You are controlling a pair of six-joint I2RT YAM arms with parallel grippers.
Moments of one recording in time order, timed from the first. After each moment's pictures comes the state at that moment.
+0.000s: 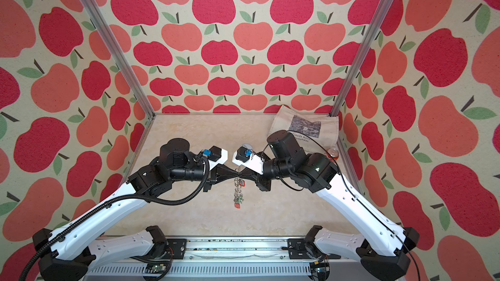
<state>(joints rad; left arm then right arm) -0.82 1.06 1.10 -0.38 0.68 0.21 0.90 1.14 1.41 -0.95 -0.51 -0.40</state>
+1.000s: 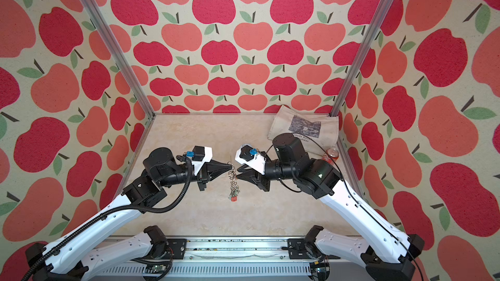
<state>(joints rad) -0.76 0.92 0.89 -0.01 0.63 0.08 0.88 1.06 1.29 -0.74 -0.56 -0.31</state>
